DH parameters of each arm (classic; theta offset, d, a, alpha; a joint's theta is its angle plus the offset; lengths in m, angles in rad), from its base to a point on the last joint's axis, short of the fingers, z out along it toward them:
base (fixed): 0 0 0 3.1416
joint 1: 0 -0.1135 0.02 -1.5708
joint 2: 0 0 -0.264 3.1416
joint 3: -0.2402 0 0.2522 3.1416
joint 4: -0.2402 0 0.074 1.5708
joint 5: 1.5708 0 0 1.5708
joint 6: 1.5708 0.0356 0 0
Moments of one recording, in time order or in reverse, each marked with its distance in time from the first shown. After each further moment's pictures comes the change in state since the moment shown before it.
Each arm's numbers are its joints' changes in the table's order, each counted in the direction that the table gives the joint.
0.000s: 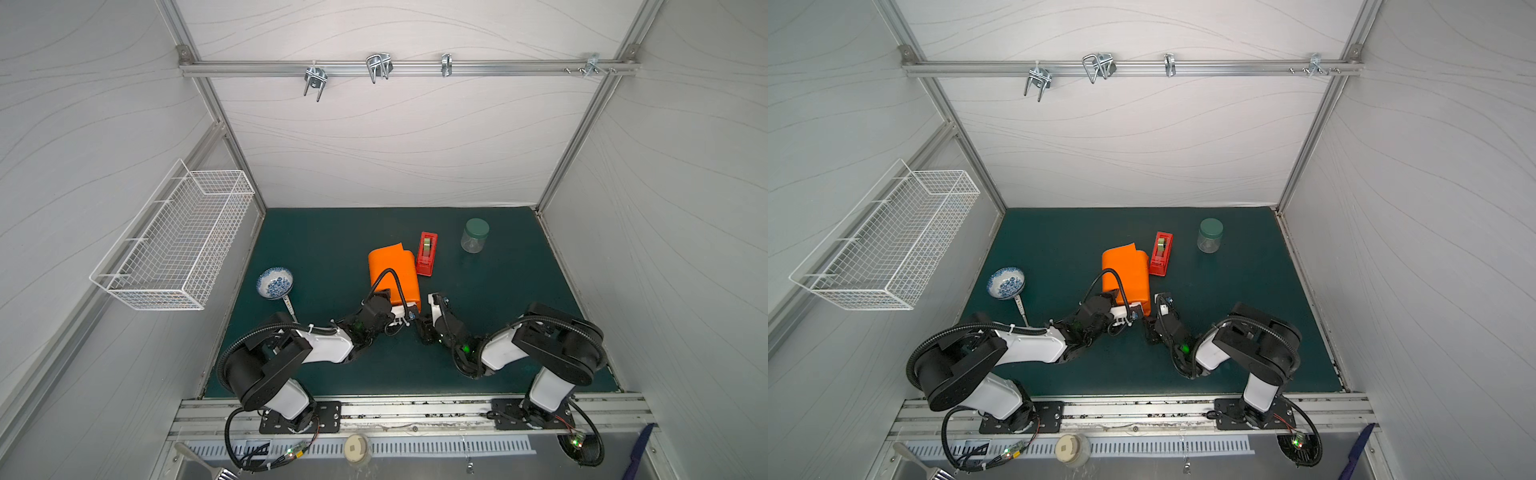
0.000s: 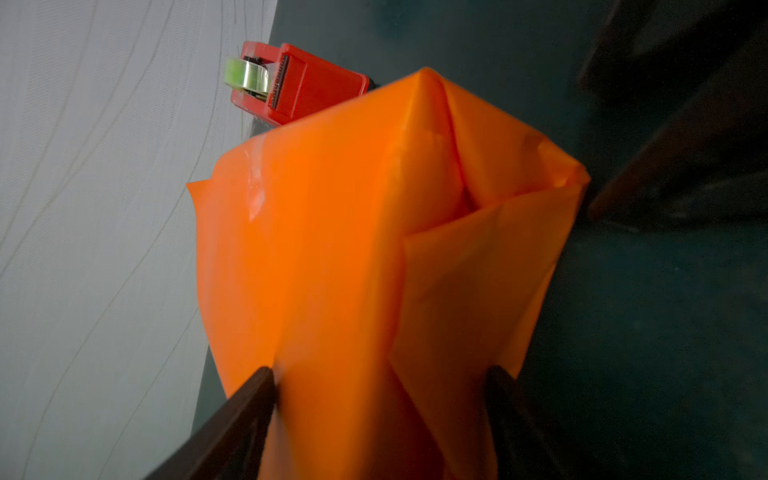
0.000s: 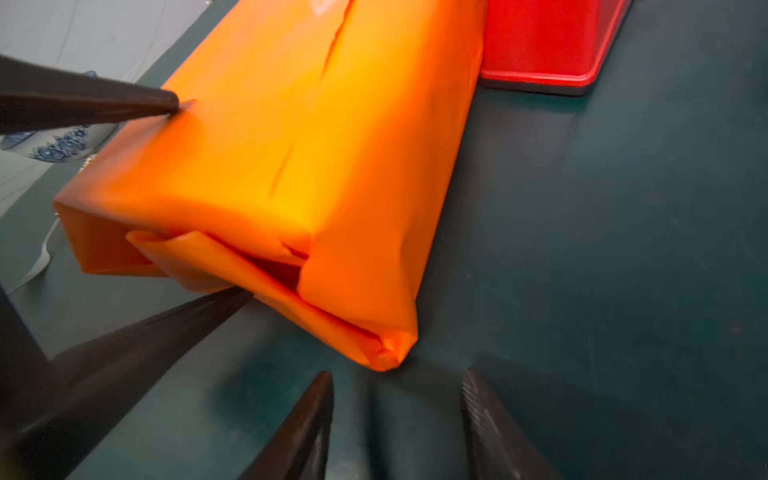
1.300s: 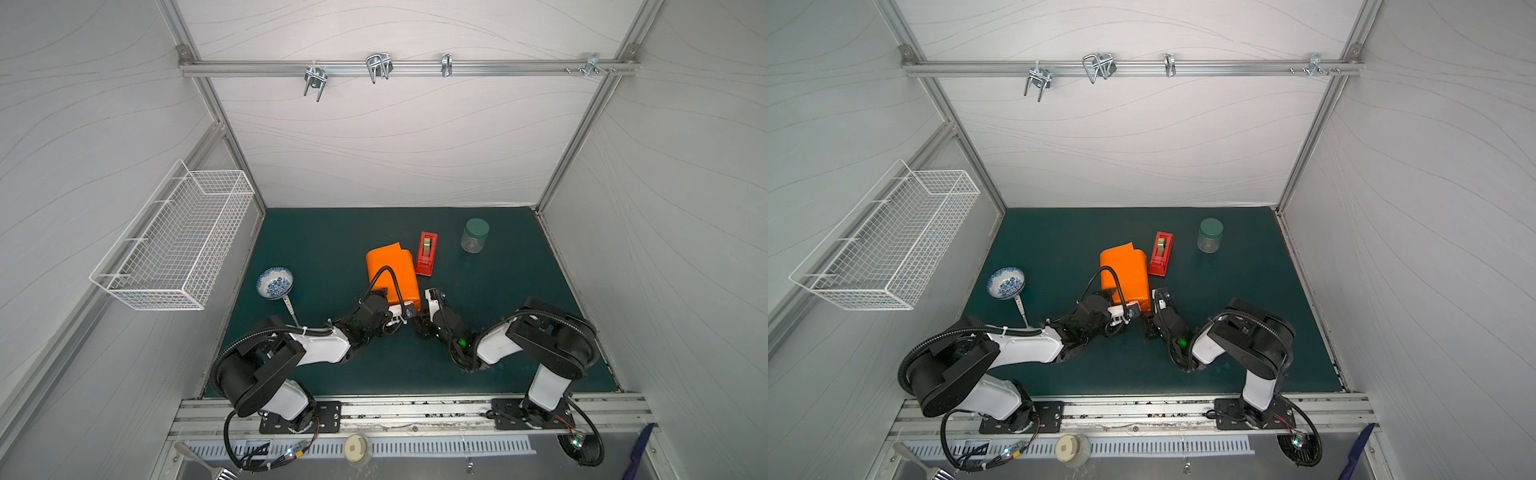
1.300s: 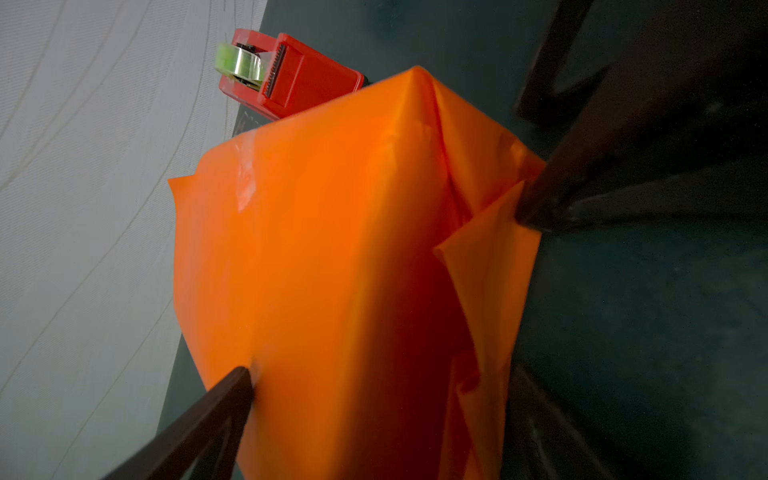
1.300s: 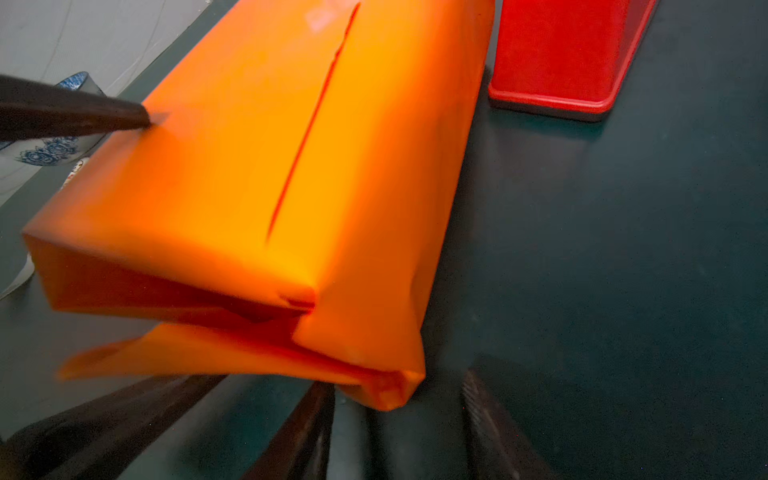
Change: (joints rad) left arm -0.021 0.042 0.000 -0.062 0.056 -0.053; right arm 0.051 -0.046 -0.053 0.014 -0.059 -0.044
